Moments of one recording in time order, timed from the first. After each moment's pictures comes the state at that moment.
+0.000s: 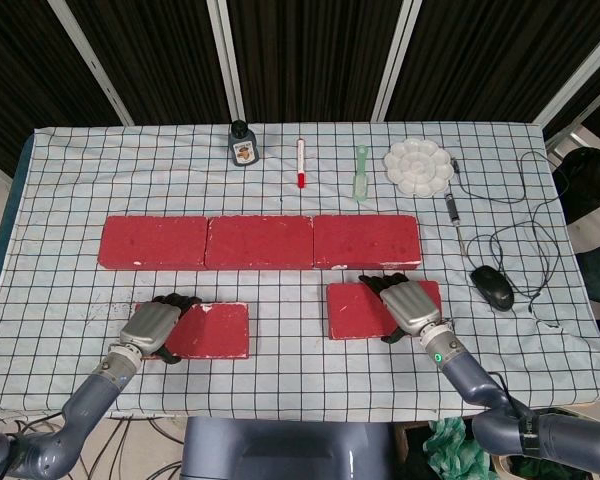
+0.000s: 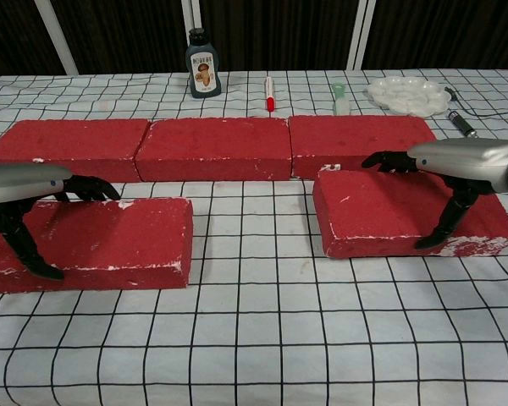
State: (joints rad) left arm -0.70 -1.33 0.05 -1.81 0.88 0.96 0.46; right arm 0.71 -1.39 0.05 -1.56 -1.12 0.85 -0.27
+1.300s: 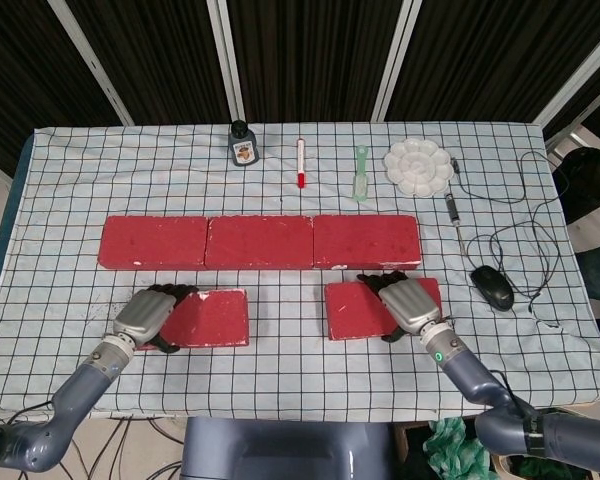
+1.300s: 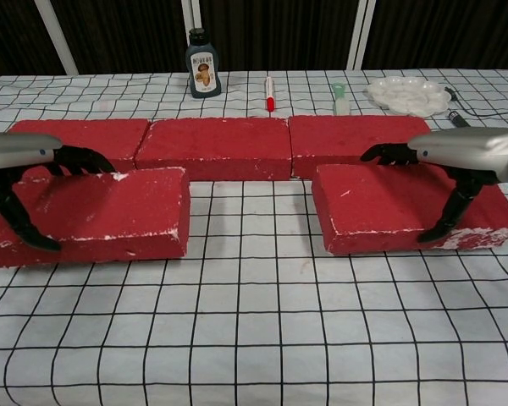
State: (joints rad) left arm -0.70 -1.24 0.01 -1.82 0.96 0.94 0.39; right arm 0.73 -1.32 0.07 -1.62 -1.12 0.83 -0.30
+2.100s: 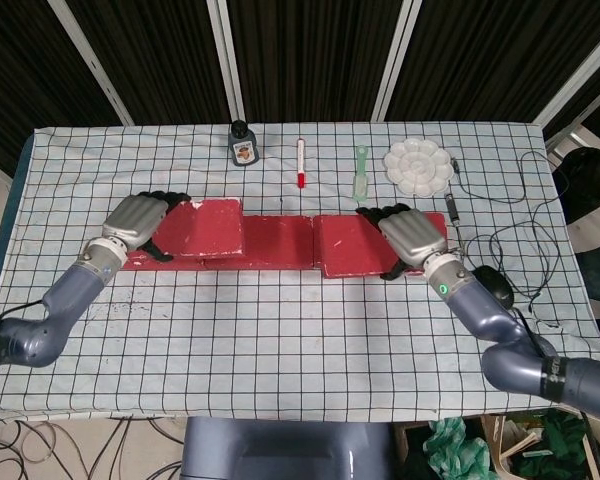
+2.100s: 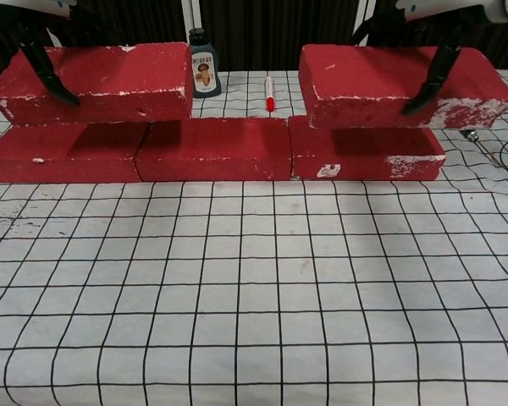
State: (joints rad) left arm -0.96 -1.14 -0.20 -1.46 0.83 0.56 0.23; right arm 0.99 -1.12 0.24 -1.60 -0.83 0.60 -0.29
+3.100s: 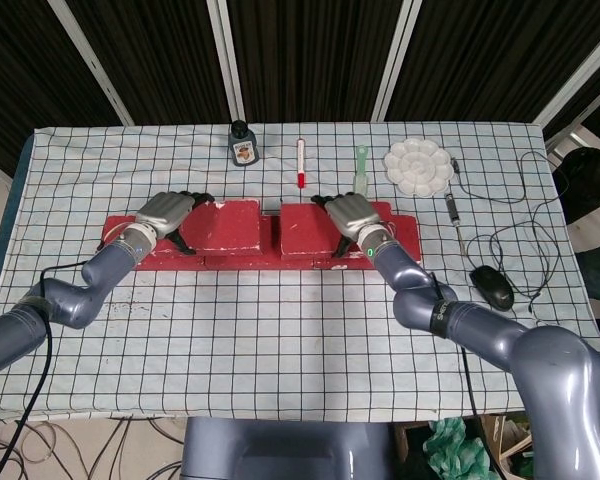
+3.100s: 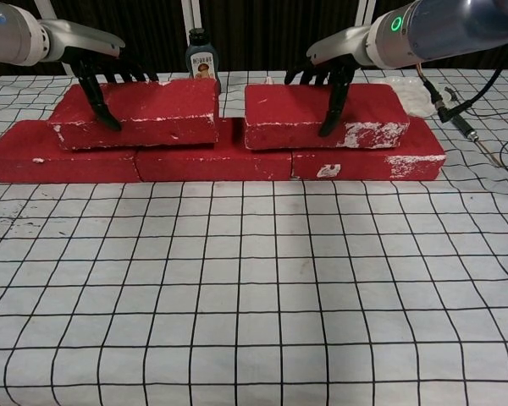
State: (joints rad) left arm -1.02 -1.37 -0.23 -1.08 1.13 0.32 -0.09; right arm 1.30 -1.52 0.13 -1.05 -0.59 0.40 -0.27
